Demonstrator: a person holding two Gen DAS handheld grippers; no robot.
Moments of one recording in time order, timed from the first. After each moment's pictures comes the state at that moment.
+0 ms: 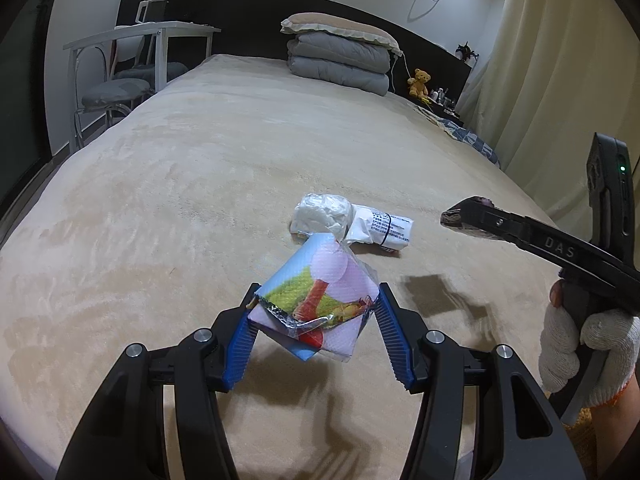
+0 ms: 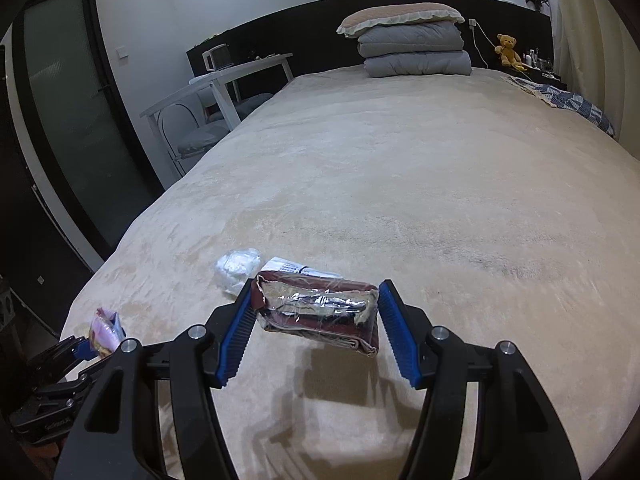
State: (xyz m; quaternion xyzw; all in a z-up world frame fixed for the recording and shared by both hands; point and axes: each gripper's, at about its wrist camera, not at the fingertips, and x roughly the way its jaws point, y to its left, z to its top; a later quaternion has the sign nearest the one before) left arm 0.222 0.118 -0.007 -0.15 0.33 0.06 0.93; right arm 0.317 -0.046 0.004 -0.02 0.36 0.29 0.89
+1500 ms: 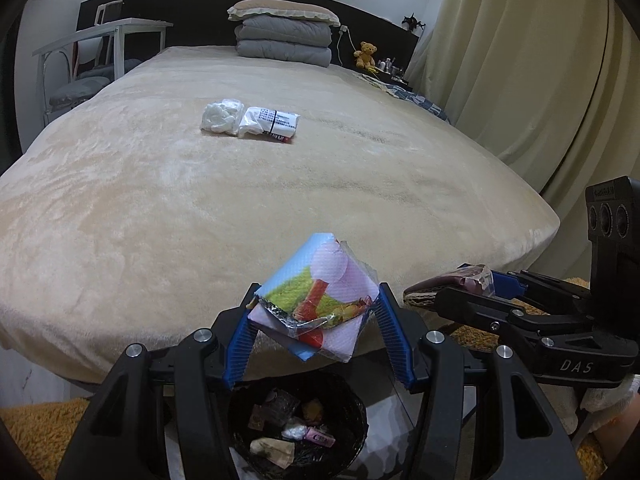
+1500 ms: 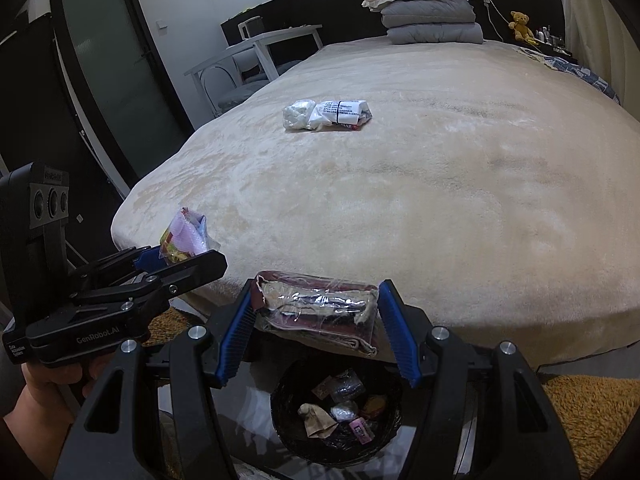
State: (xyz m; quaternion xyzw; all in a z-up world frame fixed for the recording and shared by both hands) left arm 0.111 -0.010 -0.048 -0.13 0.35 -0.01 0.93; right arm 0.122 -0.139 -0.049 -0.02 0.41 0.34 0.85
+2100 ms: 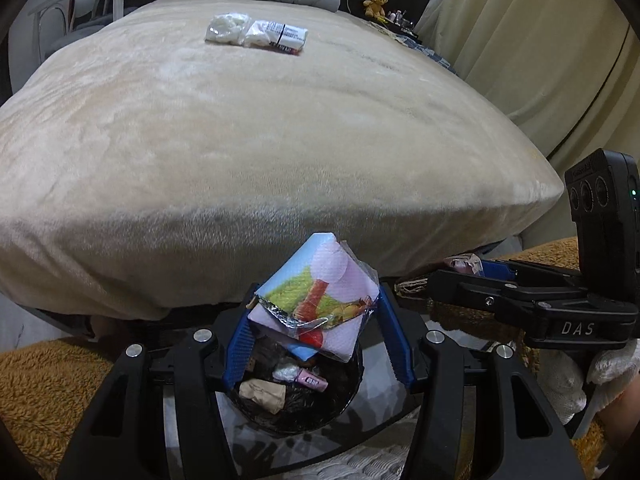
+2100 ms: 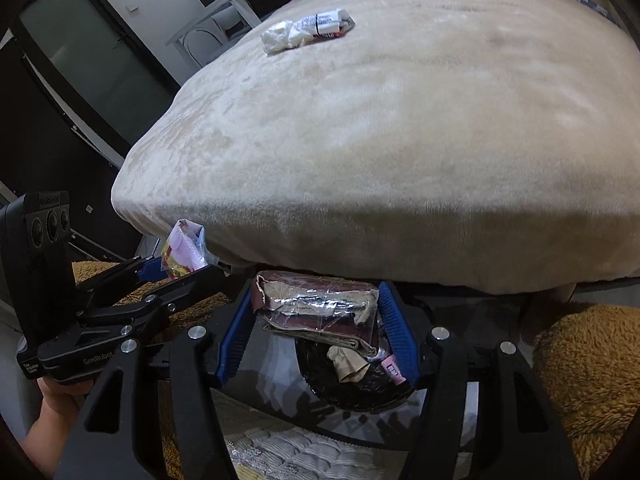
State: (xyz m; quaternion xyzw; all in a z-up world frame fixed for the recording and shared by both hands) left arm 0.098 -0.013 -0.099 -0.15 0.45 -0.03 0.88; right arm 0.123 -0.148 -0.107 0.03 0.54 0.33 0.77
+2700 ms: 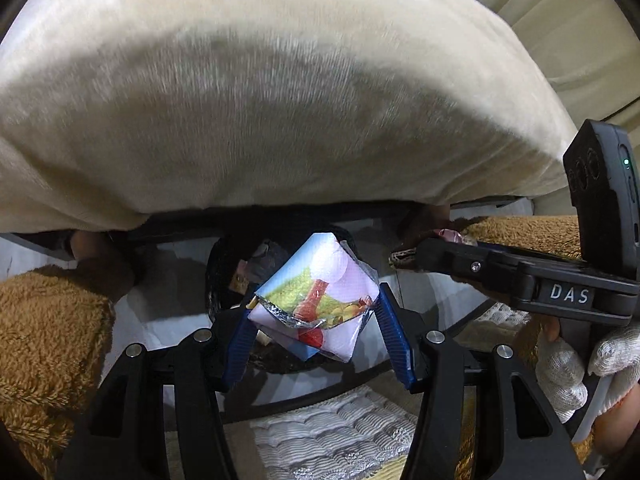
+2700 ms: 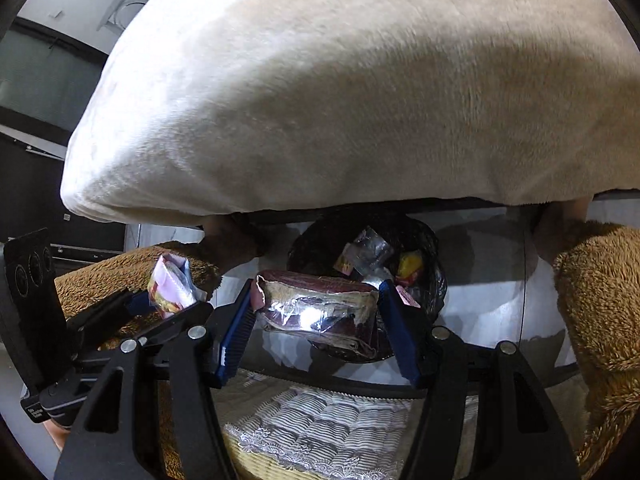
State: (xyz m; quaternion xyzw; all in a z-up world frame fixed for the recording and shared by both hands) left arm 0.111 -0.012 -0.169 -0.20 0.58 -0.02 0.79; right arm 0.141 -0.144 -0.175 0.05 0.66 0.26 0.70
